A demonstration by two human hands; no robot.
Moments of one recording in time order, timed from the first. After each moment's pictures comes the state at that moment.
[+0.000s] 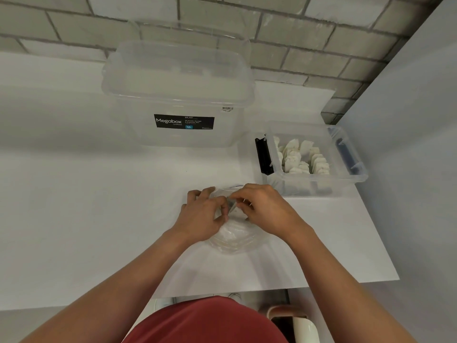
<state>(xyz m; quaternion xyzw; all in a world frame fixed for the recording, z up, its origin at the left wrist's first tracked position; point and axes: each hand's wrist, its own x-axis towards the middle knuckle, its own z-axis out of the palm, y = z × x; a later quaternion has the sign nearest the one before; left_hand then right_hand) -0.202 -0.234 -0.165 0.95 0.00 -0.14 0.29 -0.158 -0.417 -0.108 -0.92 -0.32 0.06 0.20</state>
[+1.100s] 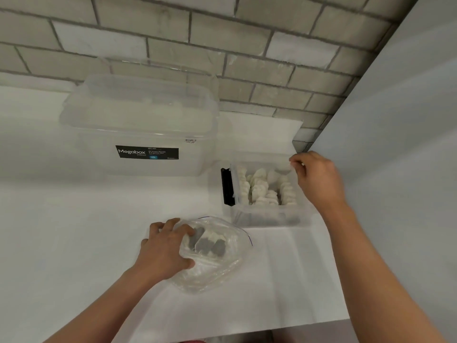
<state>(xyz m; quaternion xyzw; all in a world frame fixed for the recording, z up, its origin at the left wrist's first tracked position) -0.197 -0.252 -0.160 0.96 0.05 -0.14 0.21 -0.040 -0.561 -0.039 -0.96 -0.13 -0.21 0.14</state>
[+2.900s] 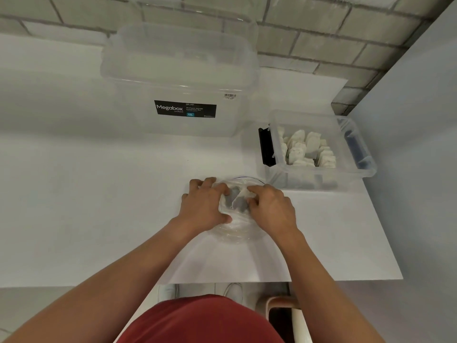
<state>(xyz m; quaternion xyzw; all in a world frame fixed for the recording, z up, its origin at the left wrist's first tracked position) -0.199 -0.249 -0.156 0.96 0.04 -0.15 0.22 -0.167 -0.426 -0.146 -0.98 -0.08 0.11 0.15</state>
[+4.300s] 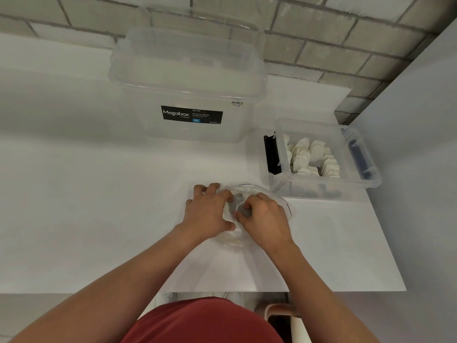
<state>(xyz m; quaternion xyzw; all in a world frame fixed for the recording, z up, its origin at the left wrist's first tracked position) -0.197 -0.247 -0.157 0.96 0.03 -0.15 0.23 -0.177 -0.408 -0.154 -0.97 -0.14 0.04 0.17</state>
